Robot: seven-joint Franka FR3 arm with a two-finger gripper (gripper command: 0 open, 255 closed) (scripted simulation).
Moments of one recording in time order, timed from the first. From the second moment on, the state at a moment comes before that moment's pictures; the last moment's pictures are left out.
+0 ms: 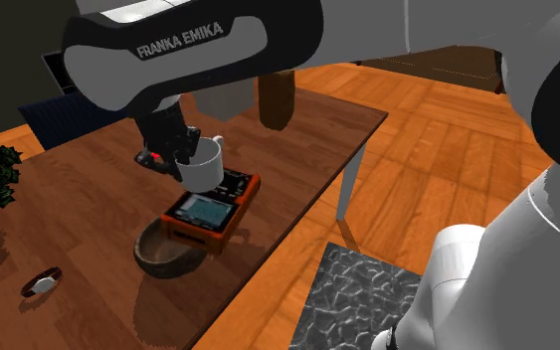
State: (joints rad) arm 0.04 -0.07 -0.05 -1.92 -0.07 1.89 0.22
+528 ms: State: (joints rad) arm 0.12 0.03 0.03 -1.81 -0.07 1.87 0.37
